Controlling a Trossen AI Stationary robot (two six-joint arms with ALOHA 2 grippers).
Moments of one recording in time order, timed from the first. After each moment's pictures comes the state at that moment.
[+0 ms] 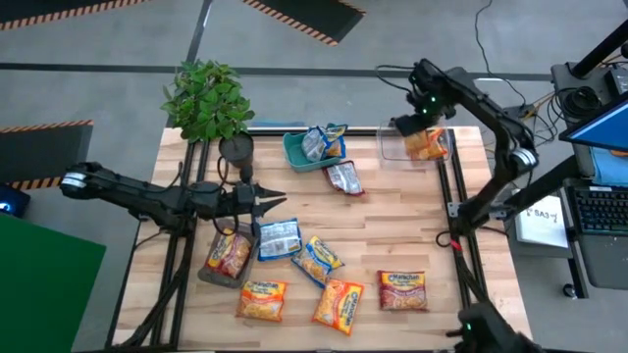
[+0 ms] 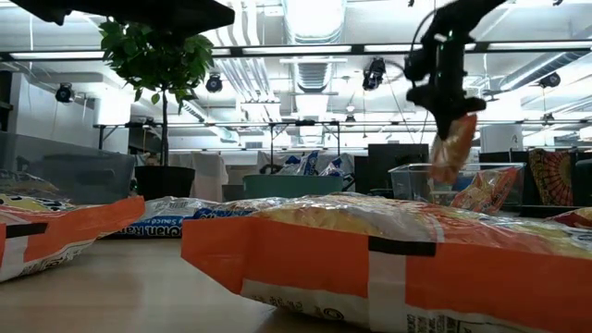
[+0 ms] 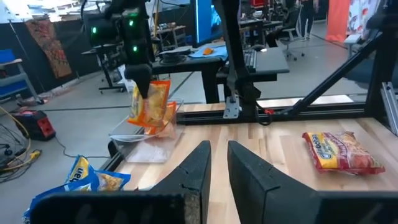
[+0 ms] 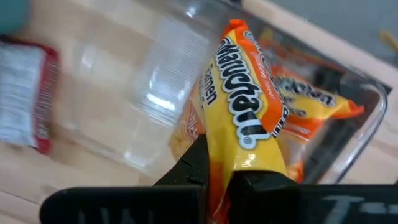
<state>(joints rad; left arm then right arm) -0.15 0.96 0.55 0.36 -0.36 0.12 -1.07 1.63 1.53 -1.32 -0.06 0.05</state>
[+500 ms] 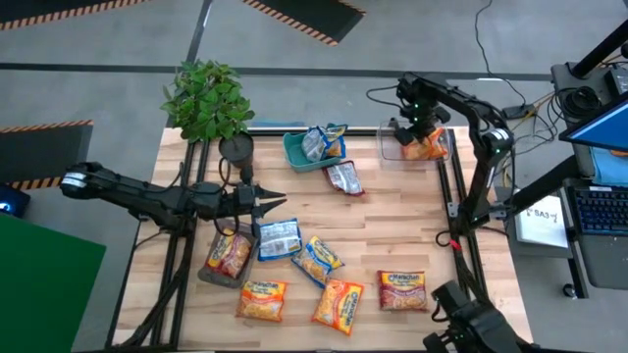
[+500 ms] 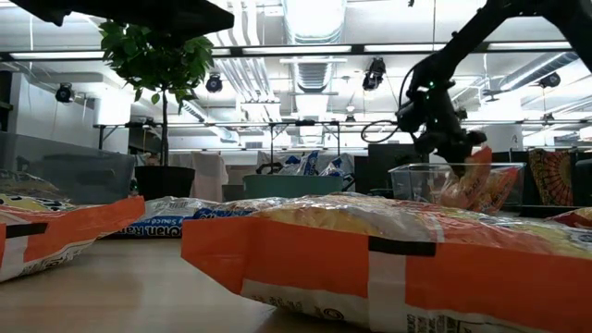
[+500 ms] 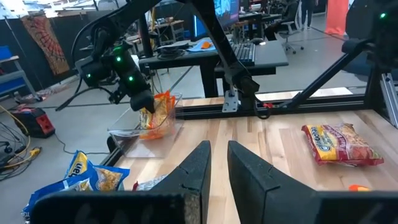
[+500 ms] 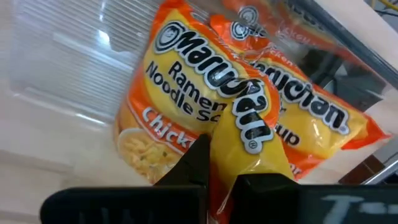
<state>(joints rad) -0.15 0.96 0.55 0.33 -0.36 0.12 -1.11 1.90 1.53 -1.36 0.11 -0.03</state>
